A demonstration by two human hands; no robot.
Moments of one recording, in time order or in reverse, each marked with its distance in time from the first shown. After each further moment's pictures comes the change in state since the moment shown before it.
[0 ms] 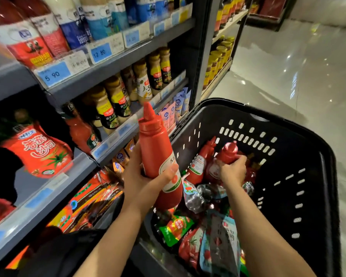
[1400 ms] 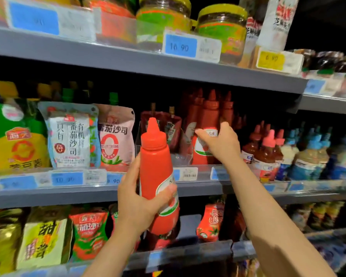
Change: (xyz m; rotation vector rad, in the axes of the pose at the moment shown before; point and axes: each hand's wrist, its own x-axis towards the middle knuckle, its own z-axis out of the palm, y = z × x) left_hand -0.077 0.166 -0.284 0.365 0.854 0.563; right_hand -0.381 -0.395 0.095 0.082 -0.699 -1.299
